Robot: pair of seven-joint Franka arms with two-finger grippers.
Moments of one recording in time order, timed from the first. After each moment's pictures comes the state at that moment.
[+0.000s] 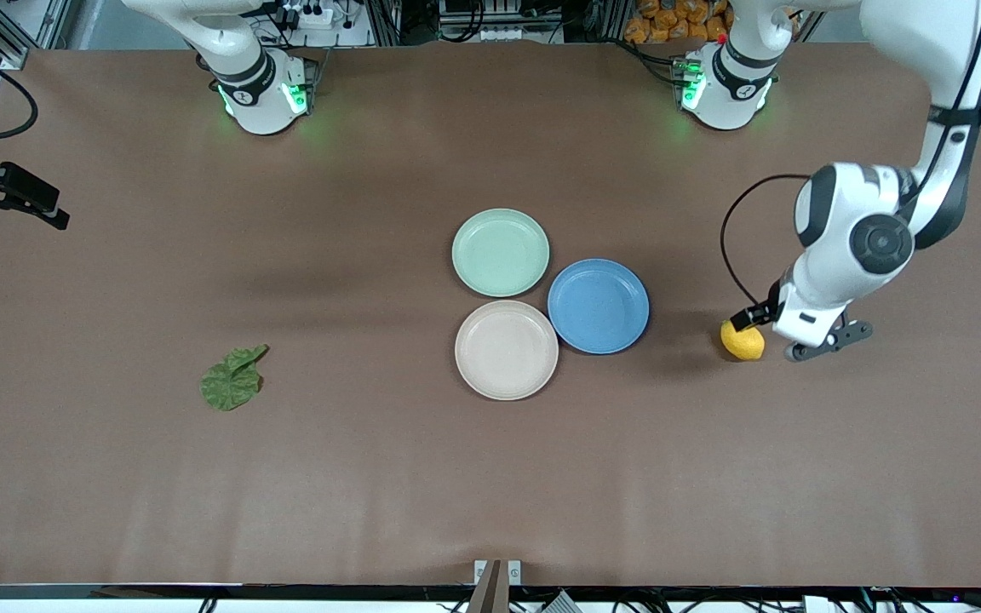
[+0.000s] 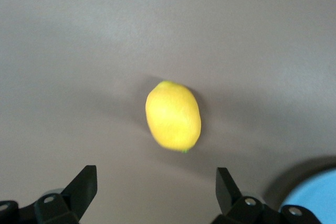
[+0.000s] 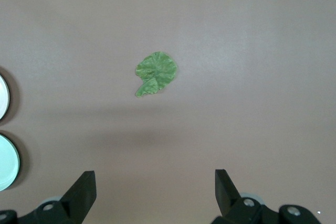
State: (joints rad) left arm -0.16 0.19 0.03 -2.14 0.06 2.27 -0.50; right arm 0.02 -0.05 -0.09 -1.62 0.03 1.60 -0.05
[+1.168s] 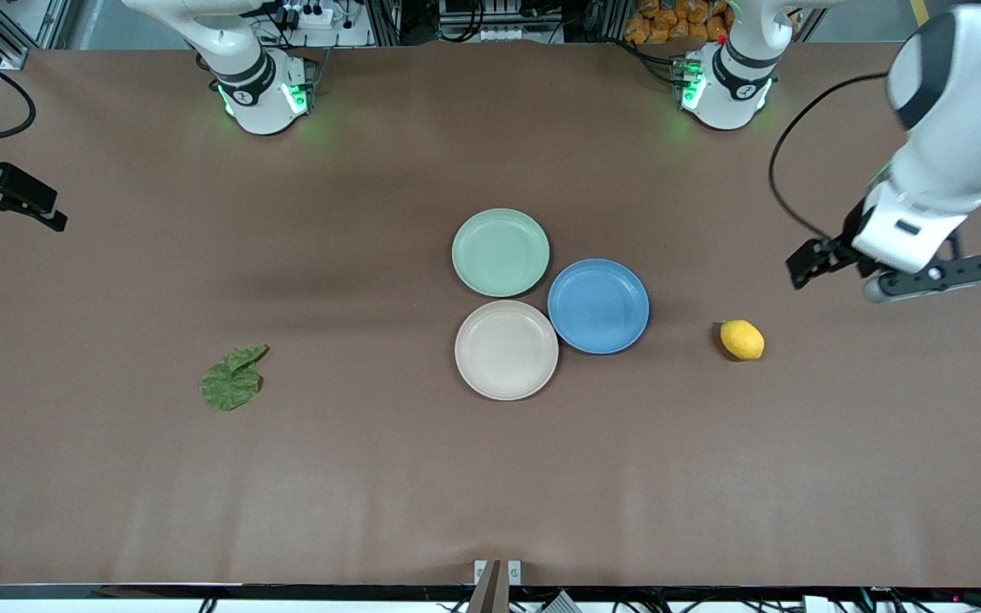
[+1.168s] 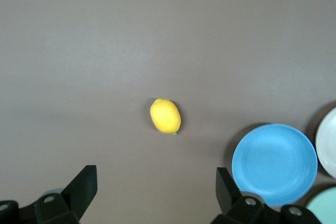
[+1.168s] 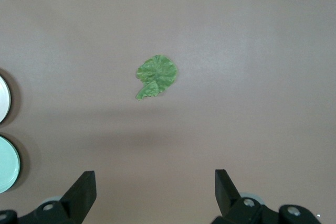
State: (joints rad) left arm -0.03 0.00 -0.13 -1.76 0.06 1.82 -0.29; right arm 0.02 -0.05 -0.09 -1.61 0.03 1.60 -0.05
